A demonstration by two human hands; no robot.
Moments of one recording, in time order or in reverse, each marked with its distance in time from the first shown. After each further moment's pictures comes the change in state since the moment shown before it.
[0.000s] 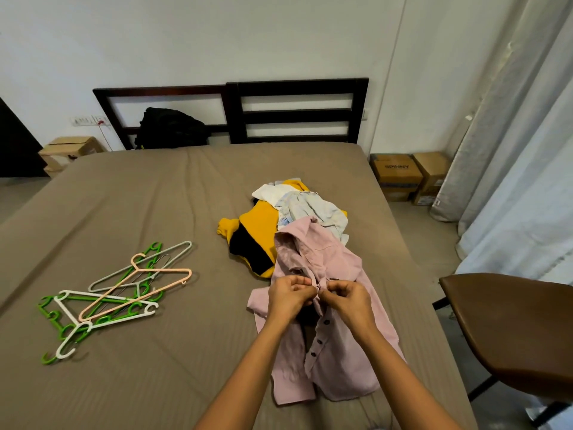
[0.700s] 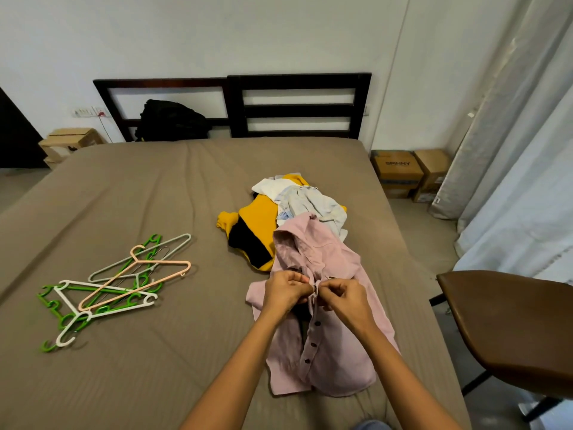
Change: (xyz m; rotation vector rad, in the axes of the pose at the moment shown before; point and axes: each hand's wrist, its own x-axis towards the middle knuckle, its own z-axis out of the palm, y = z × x) left_hand 0.000 -0.004 -0.002 0.122 0.016 -0.018; right_hand -0.010 -0.003 -0.005 -0.136 -0.087 -0.077
